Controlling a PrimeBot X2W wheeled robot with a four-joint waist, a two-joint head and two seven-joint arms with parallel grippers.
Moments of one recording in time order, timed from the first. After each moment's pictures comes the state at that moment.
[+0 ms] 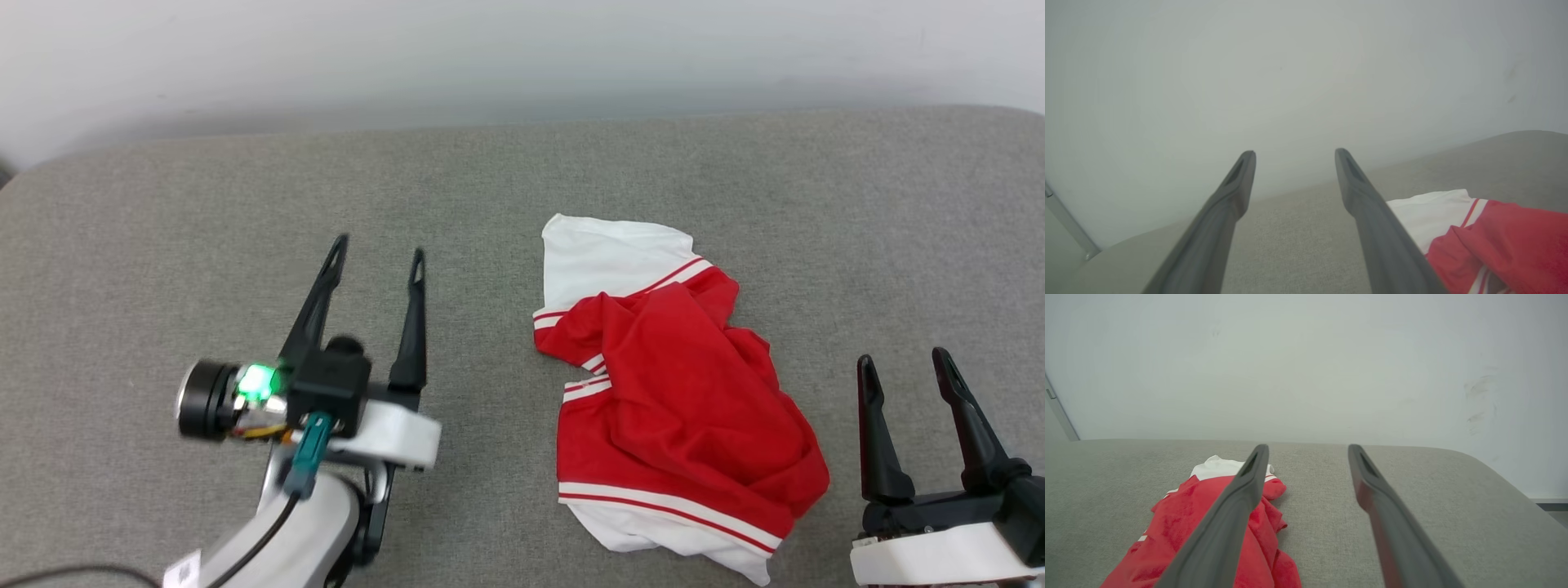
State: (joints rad) left arm -0.45 0.44 -0.71 0.07 -0.41 0.50 -0.26; right arm 0.06 -0.05 -0.07 -0.10 0.06 0.13 -0.26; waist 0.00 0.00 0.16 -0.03
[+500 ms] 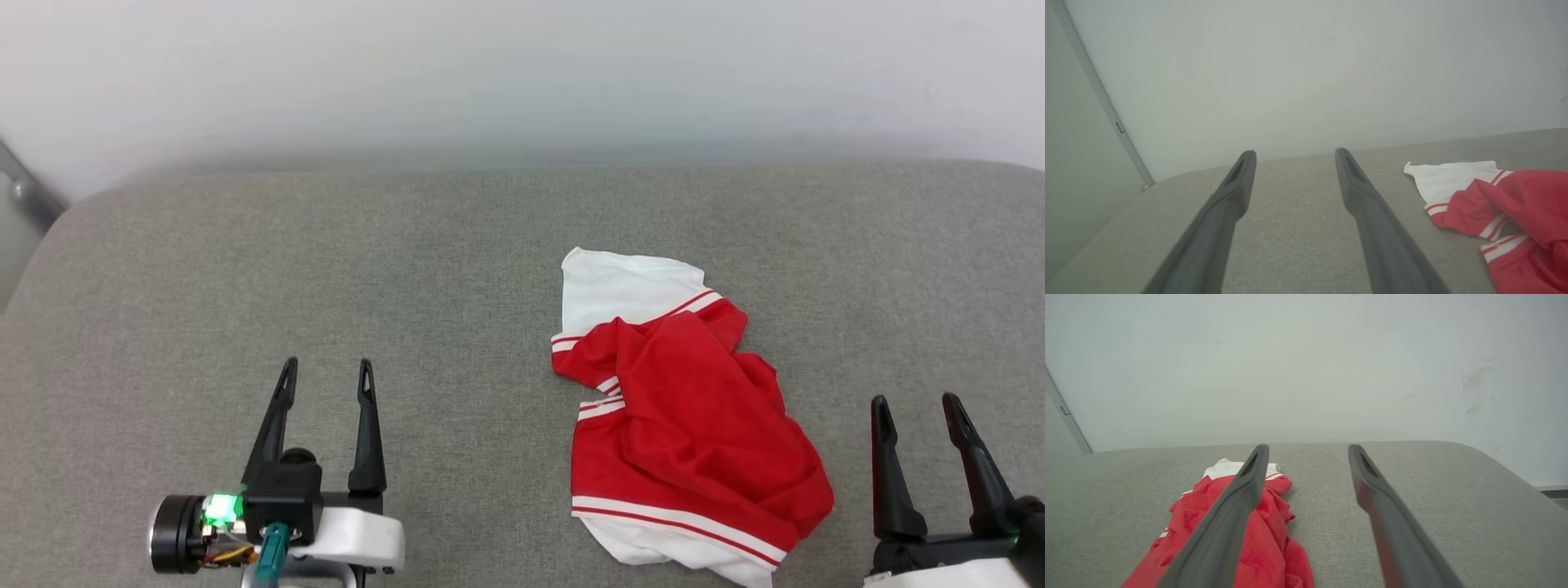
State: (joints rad) left arm -0.08 0.29 -0.39 0.01 -0.23 0.39 -0.26; right arm 0.13 -0.05 -0.09 -0.08 0.12 0.13 -0.26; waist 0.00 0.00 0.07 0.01
